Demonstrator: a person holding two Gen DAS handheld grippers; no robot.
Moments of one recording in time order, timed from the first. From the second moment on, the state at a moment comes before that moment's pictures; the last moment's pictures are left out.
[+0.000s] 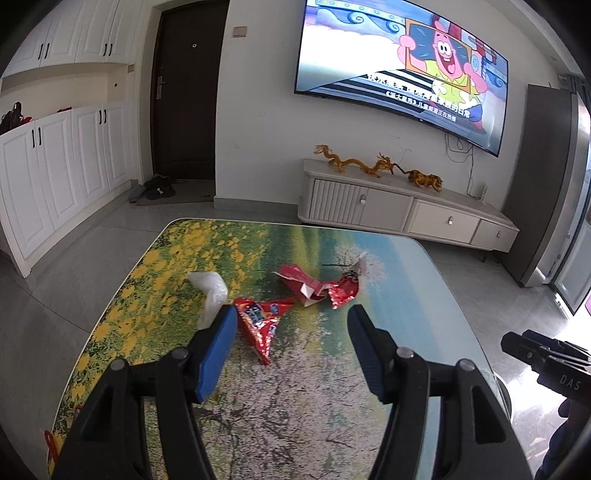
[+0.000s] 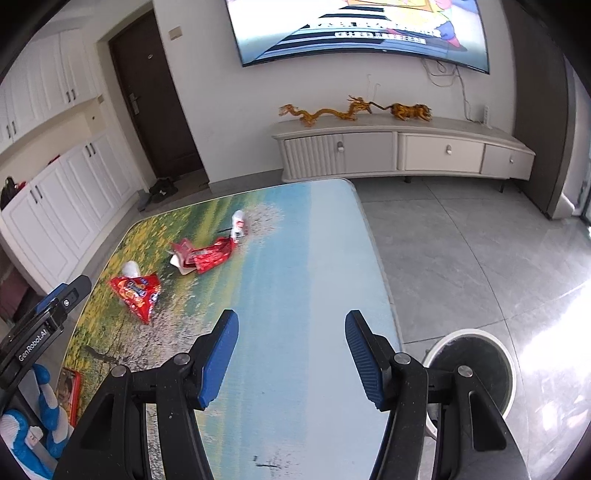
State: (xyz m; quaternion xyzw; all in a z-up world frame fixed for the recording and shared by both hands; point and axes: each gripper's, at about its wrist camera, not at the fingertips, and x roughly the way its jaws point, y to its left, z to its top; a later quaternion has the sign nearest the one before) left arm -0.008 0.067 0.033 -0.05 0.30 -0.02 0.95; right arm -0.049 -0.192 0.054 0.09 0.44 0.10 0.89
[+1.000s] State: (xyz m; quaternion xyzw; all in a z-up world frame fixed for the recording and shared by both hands) left arm 0.097 0.127 -0.038 -0.16 0.42 0.01 0.89; right arm 0.142 -0.085 -0.036 0.15 0.53 0.17 0.82
